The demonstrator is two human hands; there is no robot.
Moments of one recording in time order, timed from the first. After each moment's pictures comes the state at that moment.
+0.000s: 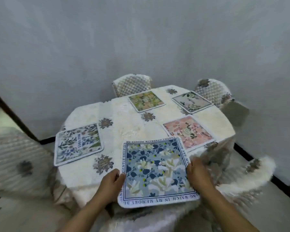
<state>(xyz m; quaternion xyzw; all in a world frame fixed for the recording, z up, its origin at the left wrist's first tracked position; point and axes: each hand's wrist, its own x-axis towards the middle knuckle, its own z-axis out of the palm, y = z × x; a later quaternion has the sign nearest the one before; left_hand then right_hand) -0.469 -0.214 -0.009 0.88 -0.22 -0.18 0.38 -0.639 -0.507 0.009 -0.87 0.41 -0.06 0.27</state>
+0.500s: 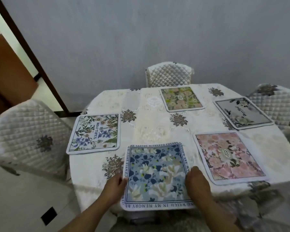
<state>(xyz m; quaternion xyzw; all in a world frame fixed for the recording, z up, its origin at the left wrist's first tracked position) -0.372 -0.244 -0.086 0.91 -0.07 -0.22 0.35 -0.456 -0.551 -0.083 -0.90 0.35 0.00 0.27</state>
